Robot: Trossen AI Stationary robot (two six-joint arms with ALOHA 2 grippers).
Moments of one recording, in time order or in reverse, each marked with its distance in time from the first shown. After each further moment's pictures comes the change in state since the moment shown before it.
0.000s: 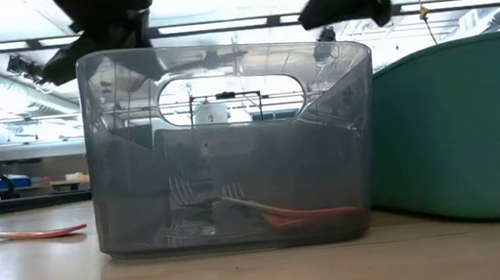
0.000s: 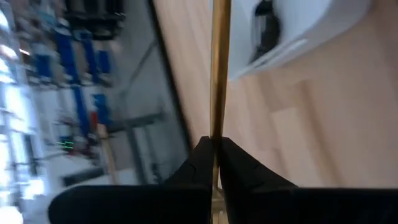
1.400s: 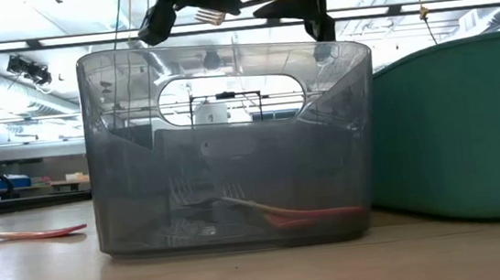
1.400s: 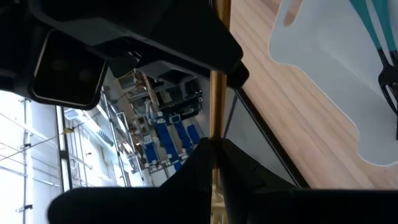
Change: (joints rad) left arm 0.083 -0.001 0.004 0.840 -0.003 1.164; right arm -0.292 0.000 0.025 0.227 -0.613 0.089
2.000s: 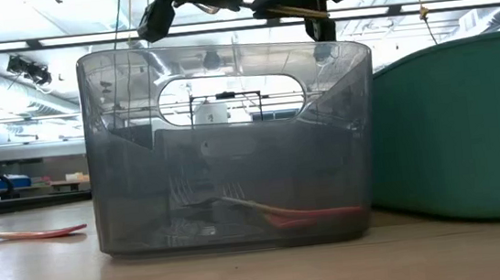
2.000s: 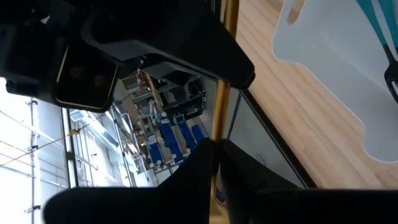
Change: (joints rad) left arm 0.000 -0.002 0.000 0.022 -0.003 0.038; right arm -0.005 0.000 -0.001 -0.007 0.008 -0.024
